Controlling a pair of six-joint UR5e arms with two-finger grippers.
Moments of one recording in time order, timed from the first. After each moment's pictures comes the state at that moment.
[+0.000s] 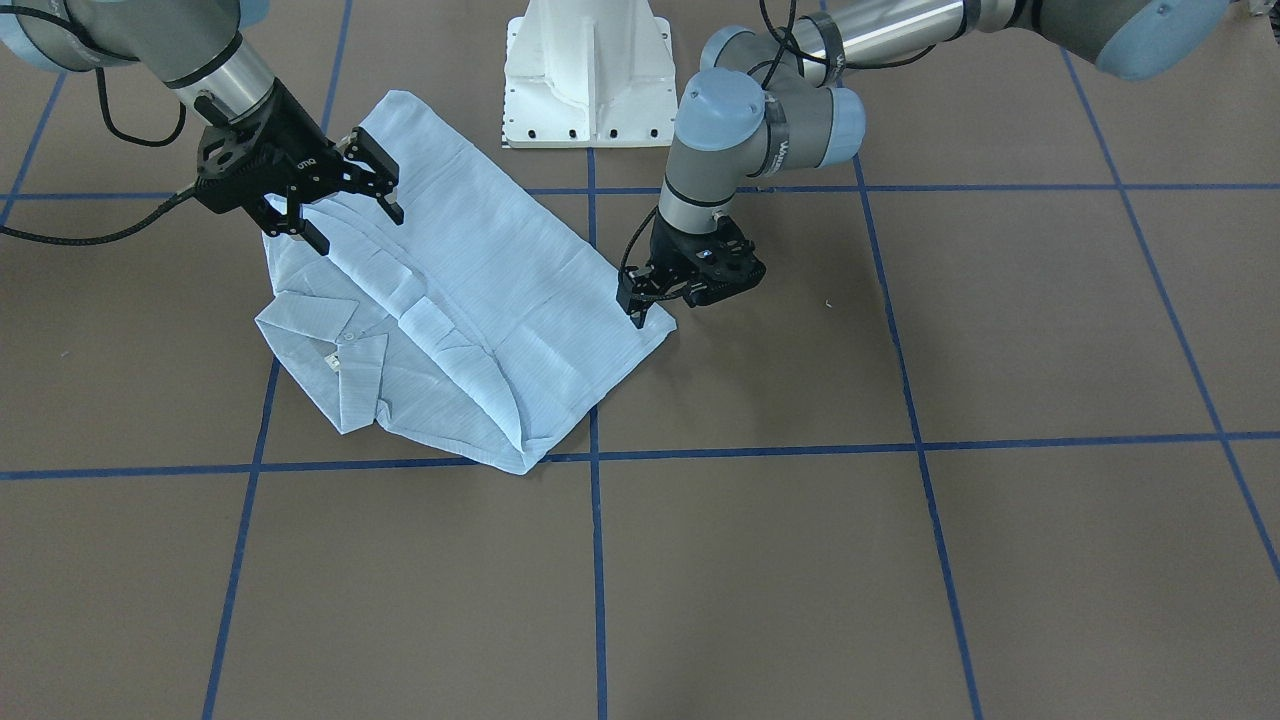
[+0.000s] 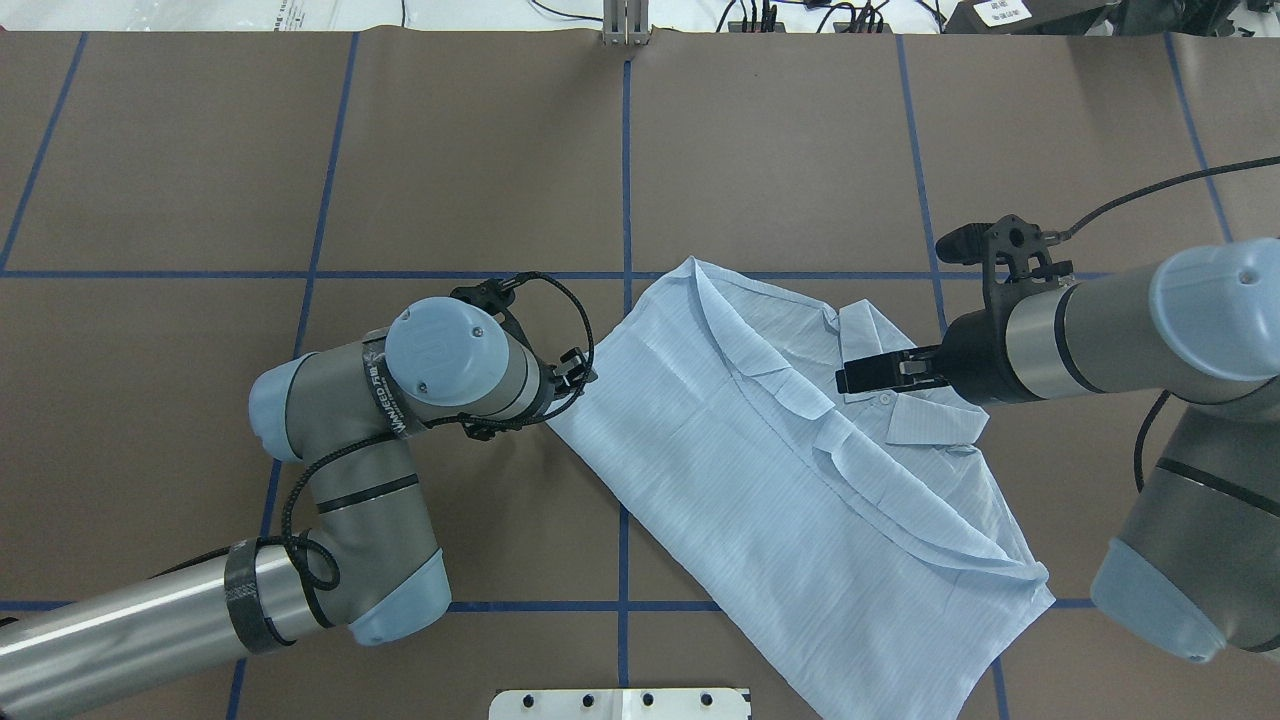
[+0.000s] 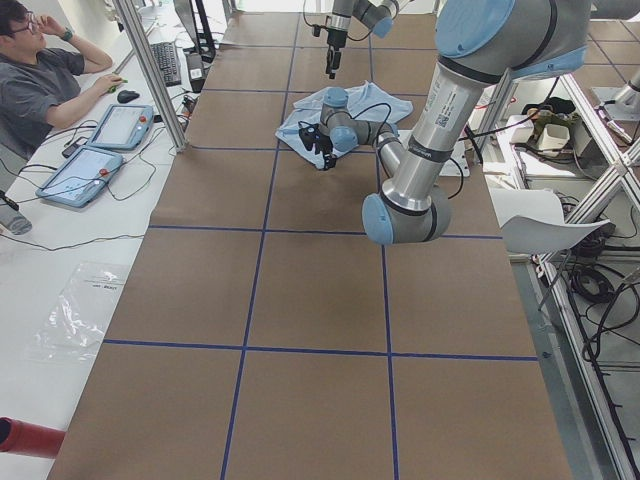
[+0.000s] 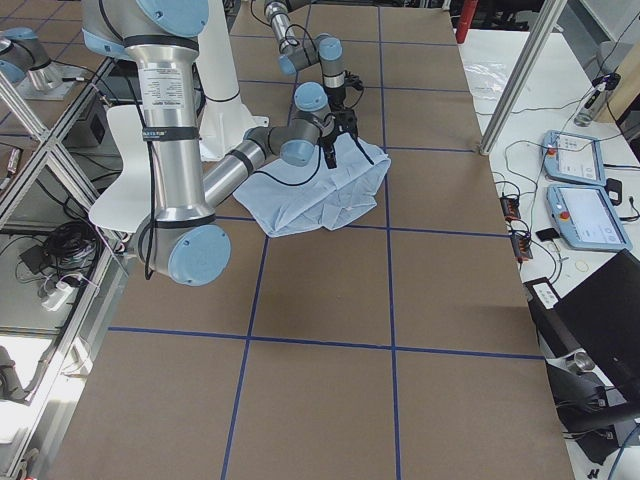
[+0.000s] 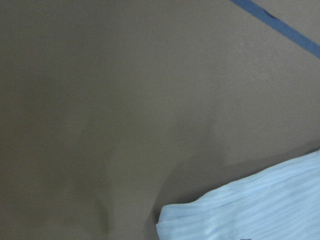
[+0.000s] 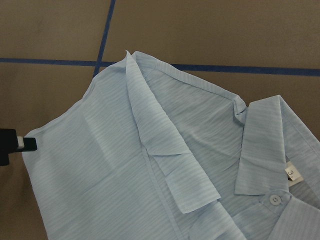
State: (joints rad) left arm -0.45 -2.20 -1.60 -1.85 -1.74 -1.77; right arm 0.65 -1.47 2.08 -1.08 1.96 1.11
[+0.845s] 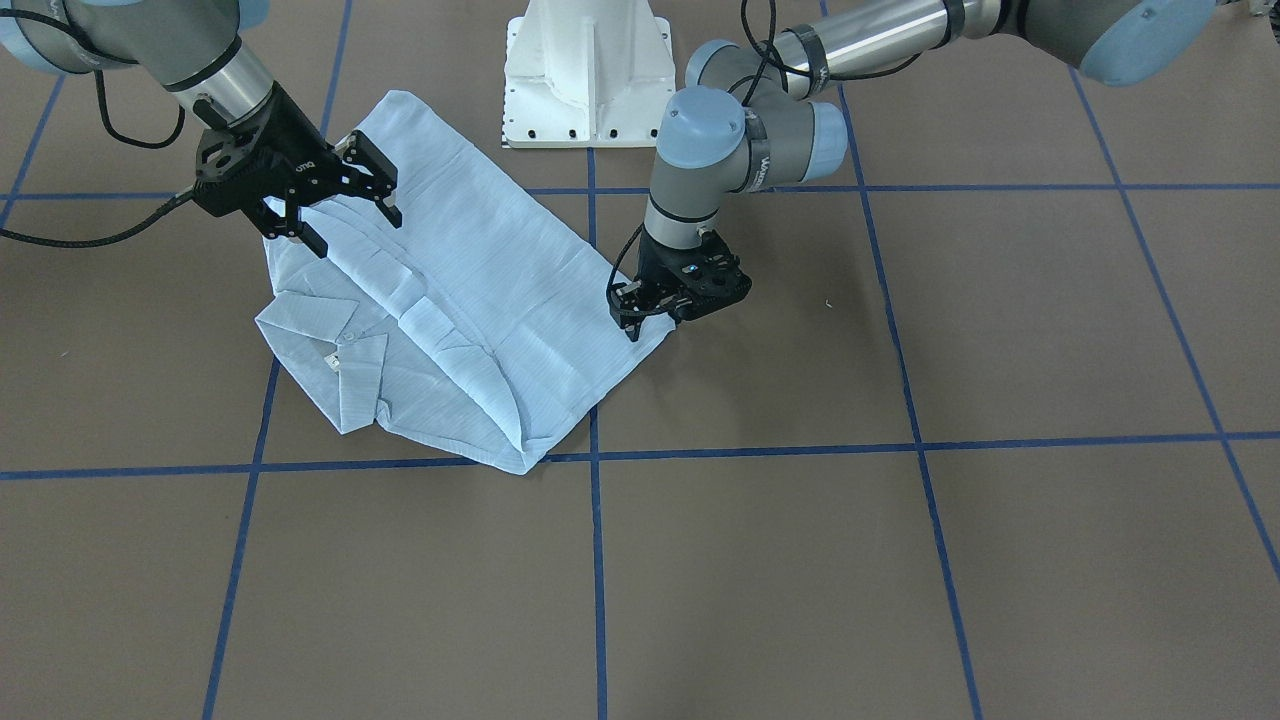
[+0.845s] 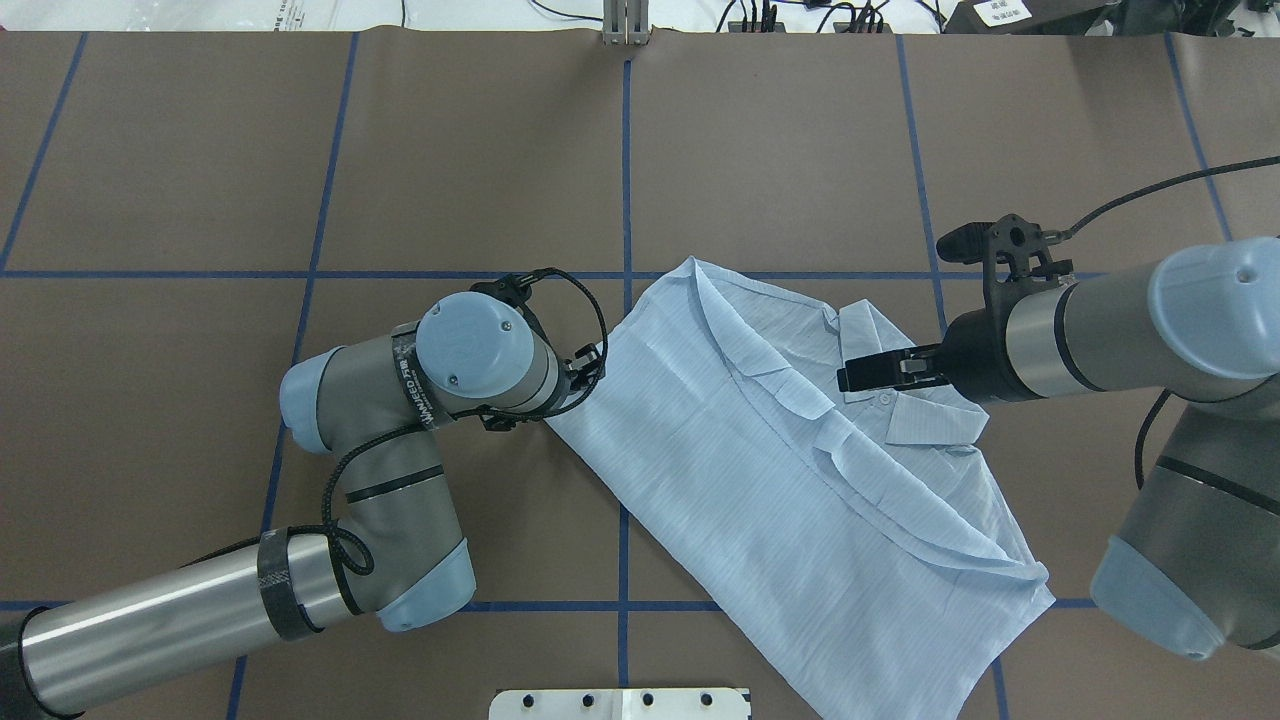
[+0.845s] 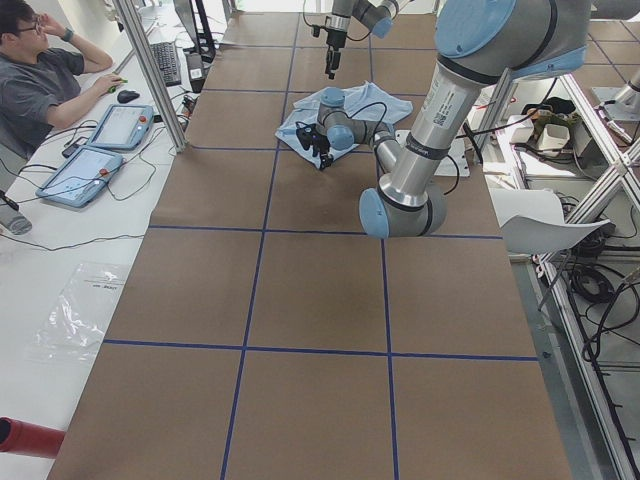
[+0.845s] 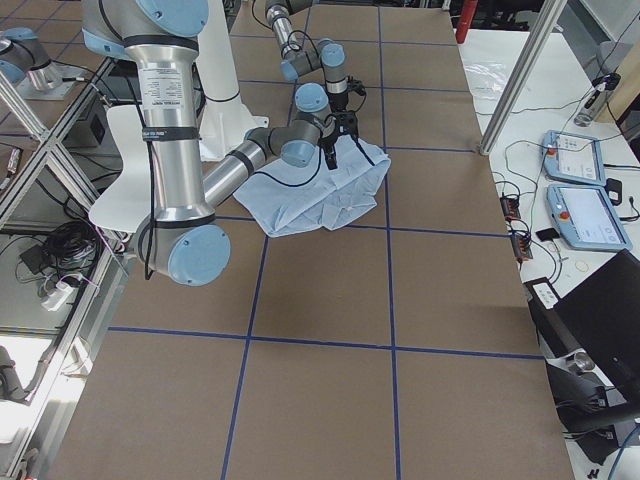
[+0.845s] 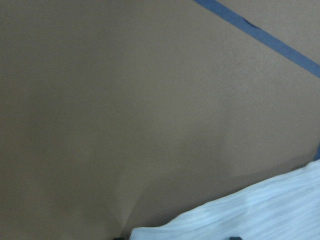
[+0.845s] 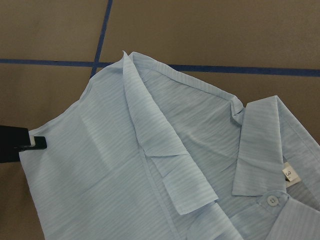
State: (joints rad) left arm -0.45 -2.24 -1.53 -1.85 -1.74 -1.77; right arm 0.65 -1.46 2.08 -1.08 1.96 1.11
